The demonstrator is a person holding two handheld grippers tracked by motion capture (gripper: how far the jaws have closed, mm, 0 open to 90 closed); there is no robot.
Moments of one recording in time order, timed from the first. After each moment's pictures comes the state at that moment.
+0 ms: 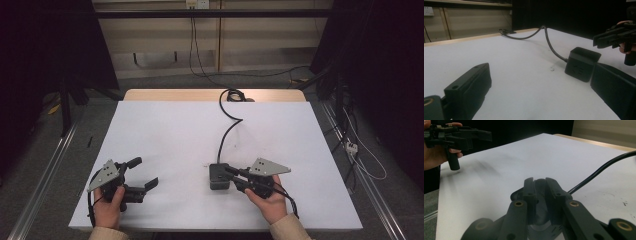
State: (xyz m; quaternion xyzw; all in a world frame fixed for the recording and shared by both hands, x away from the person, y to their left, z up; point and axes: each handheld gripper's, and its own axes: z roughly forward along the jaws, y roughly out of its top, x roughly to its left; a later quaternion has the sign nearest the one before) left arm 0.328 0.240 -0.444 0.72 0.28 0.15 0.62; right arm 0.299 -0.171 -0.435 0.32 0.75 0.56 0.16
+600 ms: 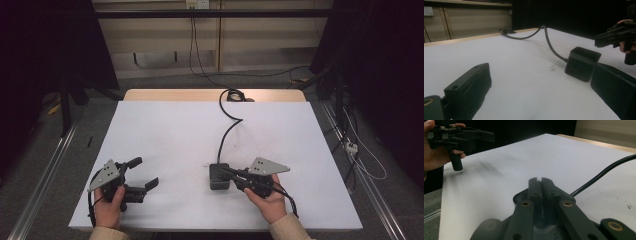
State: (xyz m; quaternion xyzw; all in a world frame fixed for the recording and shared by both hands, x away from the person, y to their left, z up) left arm 0.328 0.240 -0.445 0.72 0.27 0.15 0.62; right arm 0.301 -0.169 -0.433 0.31 0.75 0.56 0.15
